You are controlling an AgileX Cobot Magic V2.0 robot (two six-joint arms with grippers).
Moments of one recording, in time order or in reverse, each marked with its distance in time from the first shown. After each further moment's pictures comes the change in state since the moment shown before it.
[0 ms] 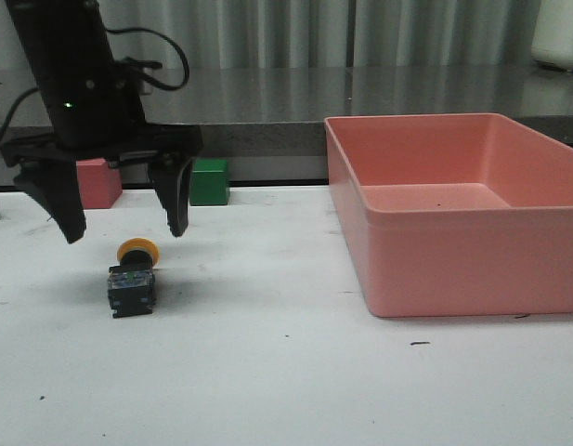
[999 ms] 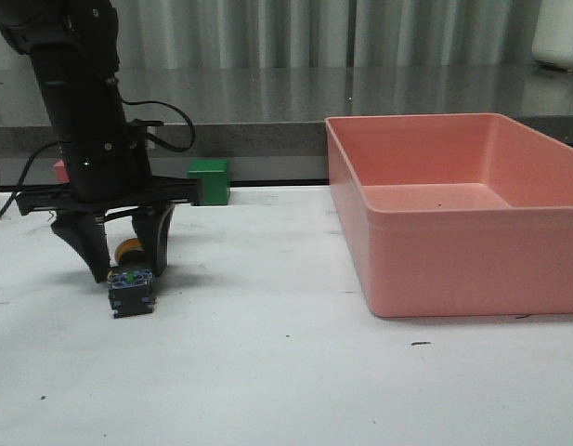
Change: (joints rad) left arm 0.033 0.143 -0.045 0.000 -0.055 -0.020; right arm 0.000 0.000 0.000 0.000 0.000 0.000
